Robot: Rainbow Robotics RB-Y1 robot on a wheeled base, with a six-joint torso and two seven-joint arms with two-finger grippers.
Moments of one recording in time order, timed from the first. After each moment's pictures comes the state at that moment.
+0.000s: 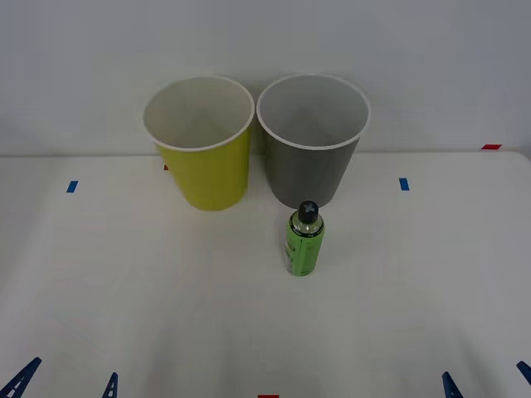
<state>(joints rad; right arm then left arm) 1.17 -0.44 0.11 -2.15 0.07 -0.55 1.16 0.98 0.64 -0.36 -1.95 0.43 -0.80 -1.80</state>
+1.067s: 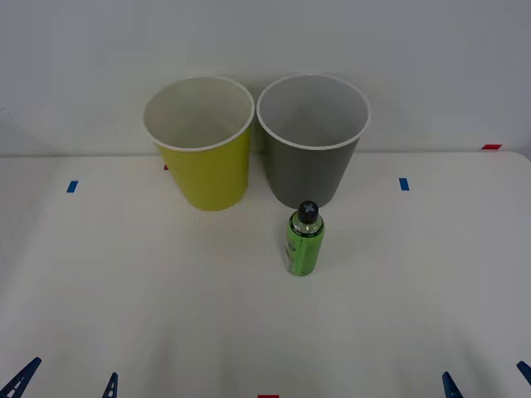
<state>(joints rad) 1.17 -0.44 0.11 -2.15 0.07 -0.55 1.16 0.98 0.64 -0.36 -1.95 0.43 -0.80 -1.80</state>
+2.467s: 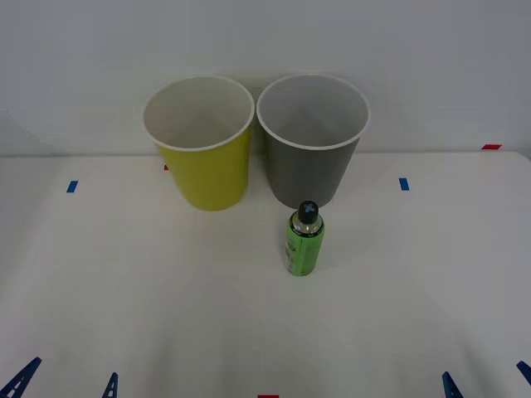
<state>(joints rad) 1.17 -0.44 0.11 -2.15 0.07 -0.55 1.16 0.98 0.64 -0.36 -1.95 0.43 -0.80 -1.80</state>
